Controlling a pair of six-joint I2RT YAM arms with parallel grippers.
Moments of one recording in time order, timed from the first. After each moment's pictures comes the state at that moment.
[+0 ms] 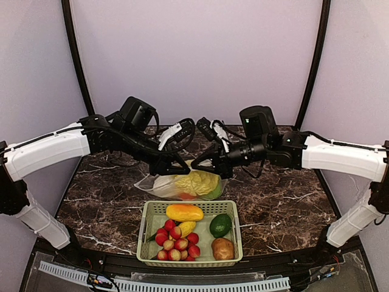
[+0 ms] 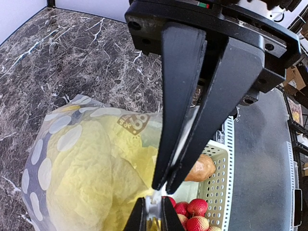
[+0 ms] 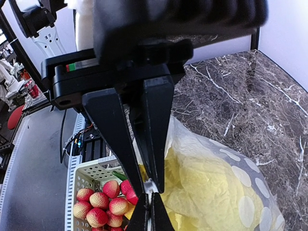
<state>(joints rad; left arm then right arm) -0.85 1.47 1.36 -0.62 0.55 0.08 0.93 1.46 1.18 -0.16 -0.56 0.01</state>
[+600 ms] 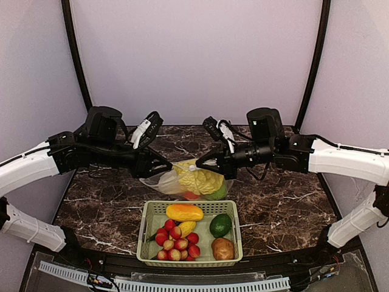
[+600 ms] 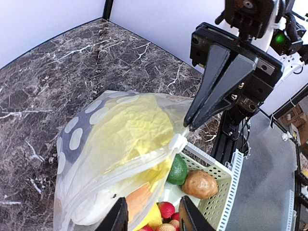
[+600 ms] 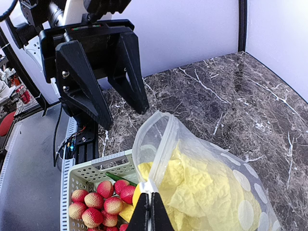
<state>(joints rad) -0.85 1.18 1.12 -0.48 0.33 -0.16 0.93 1.39 1.12 -0.13 -0.50 0.02</state>
